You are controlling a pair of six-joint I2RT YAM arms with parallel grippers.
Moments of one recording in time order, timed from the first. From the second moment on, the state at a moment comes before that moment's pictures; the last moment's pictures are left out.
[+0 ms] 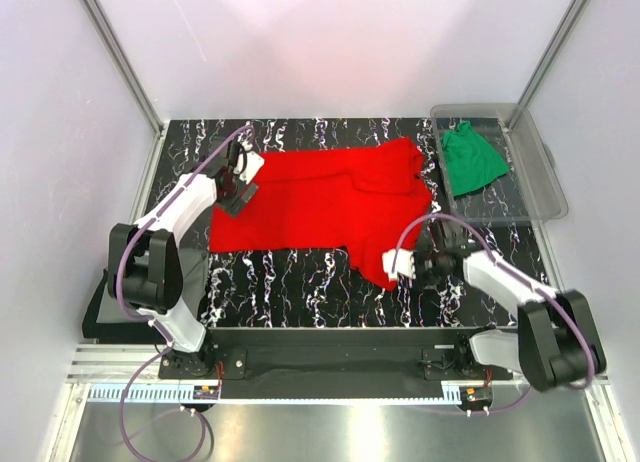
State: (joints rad) left arm -0.19 1.67 1.29 -0.66 -0.19 0.48; right arm 0.25 1.27 0.59 -0.47 -0.46 -1.30
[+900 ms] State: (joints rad) left arm -0.19 1.71 1.28 -0.63 -0.25 0.47; right arm 0.41 1.29 0.64 -0.61 -0.63 -1.47
